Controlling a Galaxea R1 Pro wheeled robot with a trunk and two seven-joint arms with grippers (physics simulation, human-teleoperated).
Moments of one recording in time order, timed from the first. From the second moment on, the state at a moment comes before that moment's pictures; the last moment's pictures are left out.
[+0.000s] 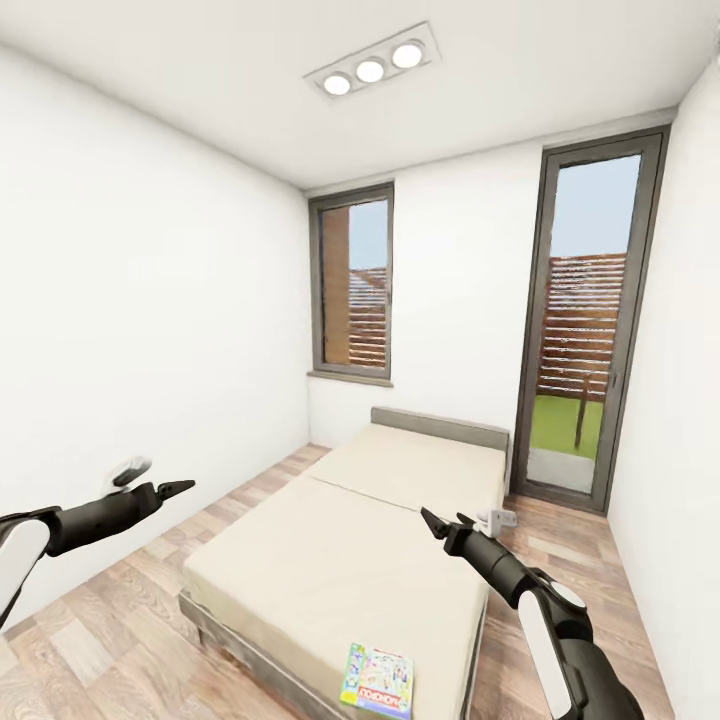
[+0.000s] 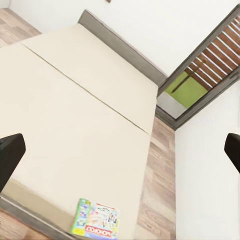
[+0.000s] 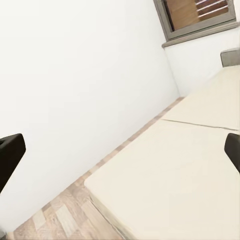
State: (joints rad) left arm -0.42 0.47 0.13 -1.31 0.89 0.90 -0.22; right arm -0.28 0.09 -0.18 -1.31 -0.23 0.37 0.48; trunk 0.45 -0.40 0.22
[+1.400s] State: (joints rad) left arm -0.42 0.47 0.13 -1.31 0.89 0.90 -0.22; right arm -0.28 0.09 -0.19 -1.30 -0.24 0.37 0.49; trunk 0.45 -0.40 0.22
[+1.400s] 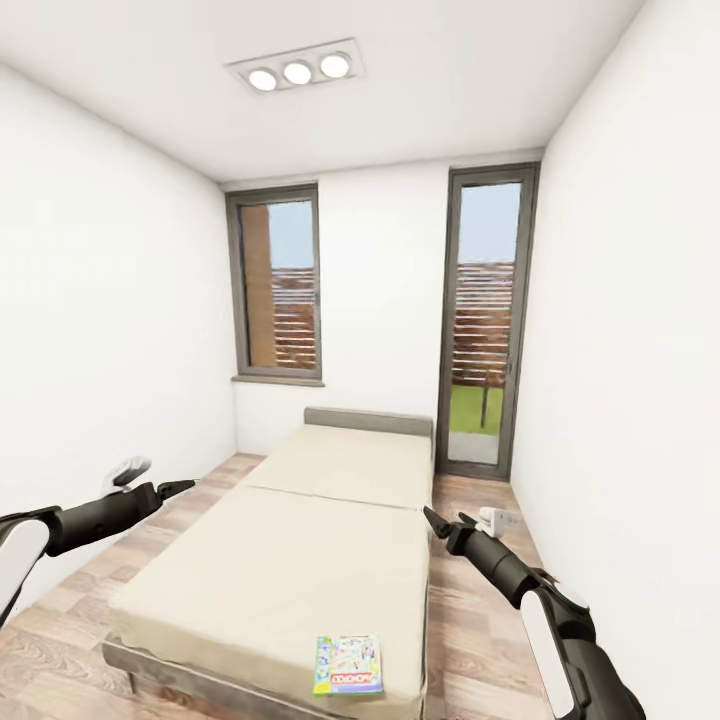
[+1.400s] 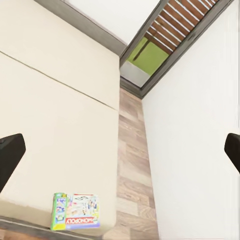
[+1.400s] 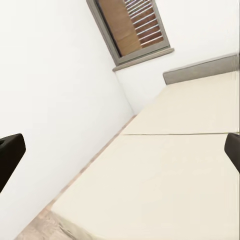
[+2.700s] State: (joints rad) left arm -0.42 0.47 0.13 -1.31 0.89 0.90 -0.22; right arm -0.28 0.09 -0.18 -1.30 -0.24 0.37 0.48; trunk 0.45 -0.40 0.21
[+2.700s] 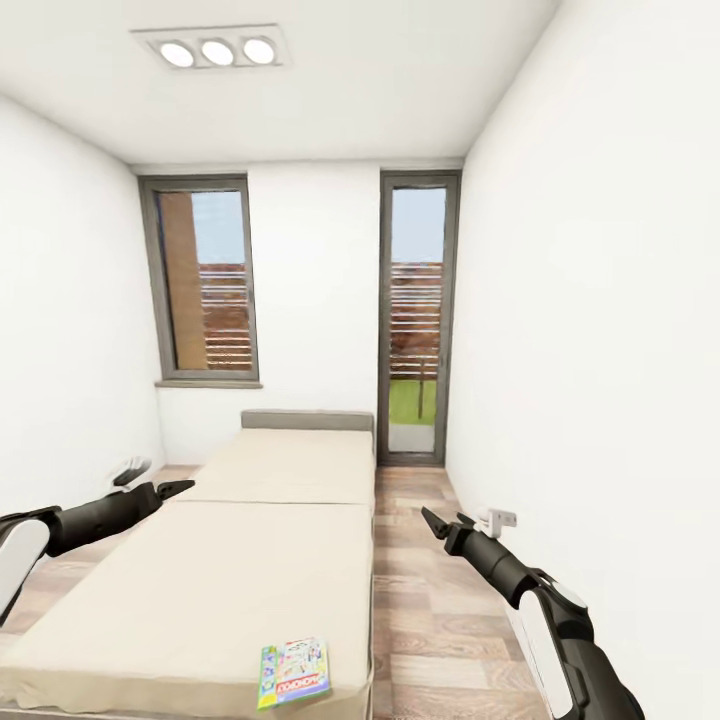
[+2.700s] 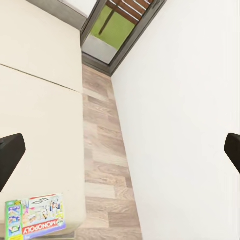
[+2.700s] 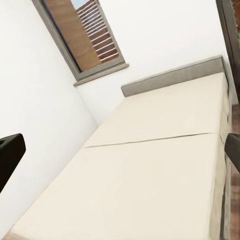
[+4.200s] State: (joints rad) left arm -0.42 0.47 0.13 -1.31 0.89 0.89 -0.22; right arm -0.28 0.09 -0.19 -1.29 -0.24 0.38 0.48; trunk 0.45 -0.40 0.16
